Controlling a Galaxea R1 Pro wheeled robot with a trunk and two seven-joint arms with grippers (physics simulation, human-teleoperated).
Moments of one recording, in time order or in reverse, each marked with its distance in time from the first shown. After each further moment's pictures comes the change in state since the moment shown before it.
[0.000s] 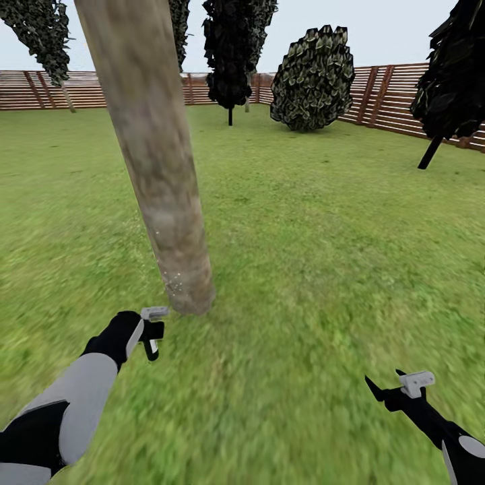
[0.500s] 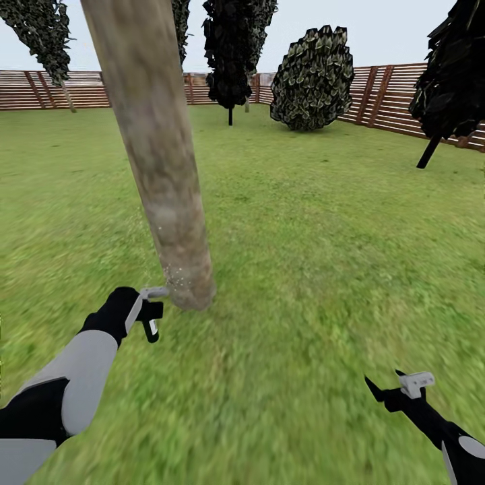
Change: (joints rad) left arm -0.102 0.004 -0.004 -0.030 0.001 0.117 -0.005; right arm 0.000 0.000 0.000 0.003 0.000 0.001 0.000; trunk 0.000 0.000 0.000
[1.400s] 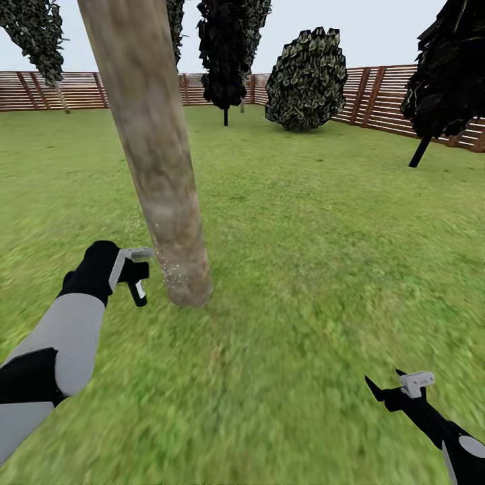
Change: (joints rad) left arm -0.159 0.035 0.005 -0.162 0.004 0.233 -0.001; right arm 0.000 0.000 0.000 -0.004 0.000 0.000 0.000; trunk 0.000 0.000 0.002
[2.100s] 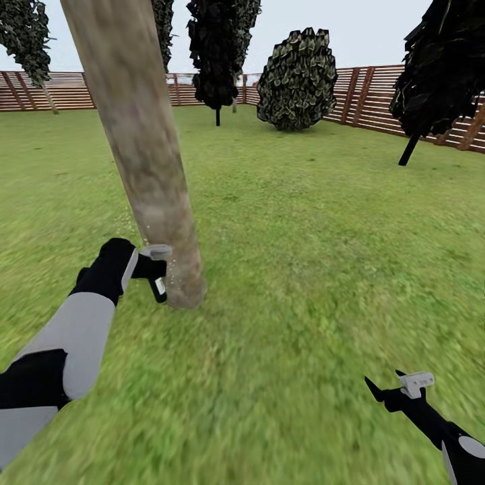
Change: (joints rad) left arm 0.000 -0.031 -0.114 -0.014 0.003 0.003 -0.161; right arm 0.000 0.000 0.000 0.005 0.000 0.000 0.000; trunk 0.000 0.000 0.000
